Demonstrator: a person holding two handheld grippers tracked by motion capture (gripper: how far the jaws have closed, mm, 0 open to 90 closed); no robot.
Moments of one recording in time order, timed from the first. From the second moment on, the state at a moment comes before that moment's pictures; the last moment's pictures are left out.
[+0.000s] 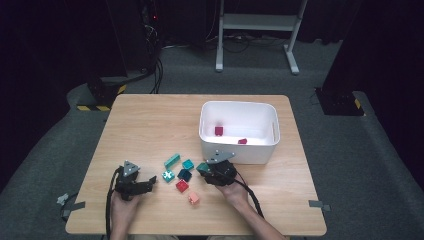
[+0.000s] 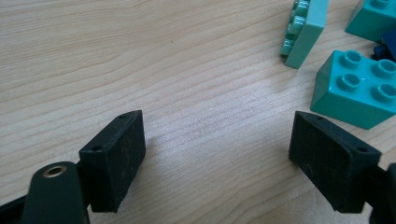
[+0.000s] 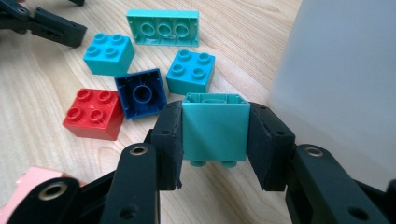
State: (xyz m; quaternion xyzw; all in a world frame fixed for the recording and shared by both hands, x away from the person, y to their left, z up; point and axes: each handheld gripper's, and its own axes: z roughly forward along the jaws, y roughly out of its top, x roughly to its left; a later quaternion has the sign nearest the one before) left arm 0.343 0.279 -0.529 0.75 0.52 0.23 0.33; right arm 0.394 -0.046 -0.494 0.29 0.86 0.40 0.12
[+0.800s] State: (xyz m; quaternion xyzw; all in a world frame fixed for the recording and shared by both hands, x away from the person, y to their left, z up) left arm 0.343 0.279 -0.529 0.75 0.52 0.23 0.33; right arm 0.386 -0.074 -0.459 0.27 0.85 0.43 0.11
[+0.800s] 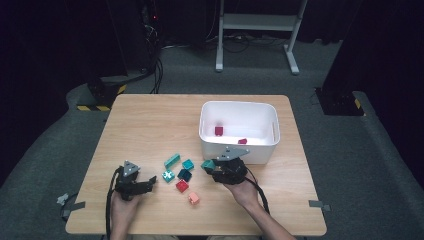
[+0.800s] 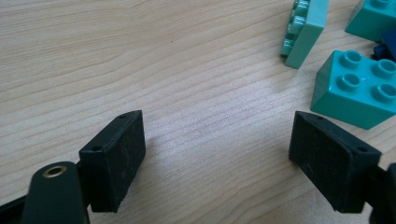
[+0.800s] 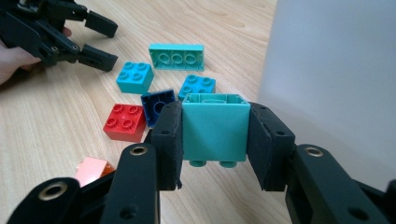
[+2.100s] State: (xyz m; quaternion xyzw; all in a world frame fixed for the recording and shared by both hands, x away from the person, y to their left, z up) left arm 0.343 0.279 -0.529 0.75 0.52 0.23 0.33; right arm 0.395 -0.123 -0.368 0.30 0.81 0.49 0.09
